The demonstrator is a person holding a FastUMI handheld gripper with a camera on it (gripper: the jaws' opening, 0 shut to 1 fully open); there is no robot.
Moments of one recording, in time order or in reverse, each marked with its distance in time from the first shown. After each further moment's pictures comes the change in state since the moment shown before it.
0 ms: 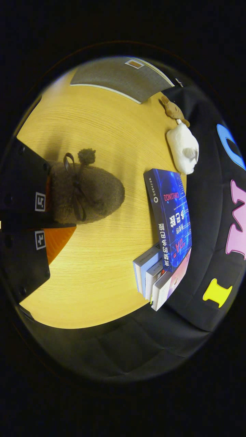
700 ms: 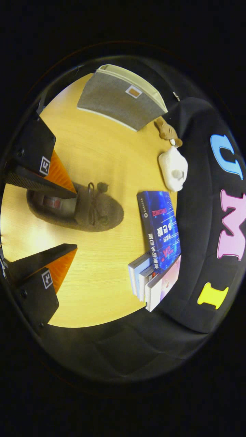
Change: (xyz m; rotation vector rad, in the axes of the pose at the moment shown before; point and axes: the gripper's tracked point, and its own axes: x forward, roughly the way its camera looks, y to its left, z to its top) arm -0.050 0.003 -0.004 -0.035 -0.009 0.106
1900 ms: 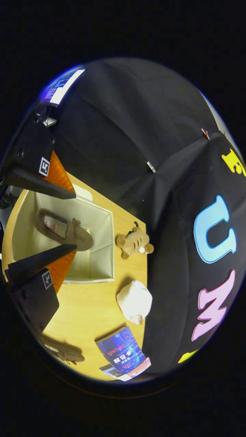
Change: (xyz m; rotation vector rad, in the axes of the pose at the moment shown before) arm -0.130 0.404 0.174 0.070 -0.190 0.578
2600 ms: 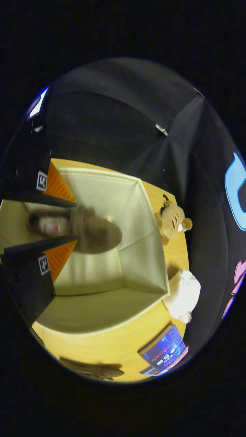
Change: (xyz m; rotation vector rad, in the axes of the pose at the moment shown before) arm 0.118 0.012 -0.077 0.271 0.242 -0.126
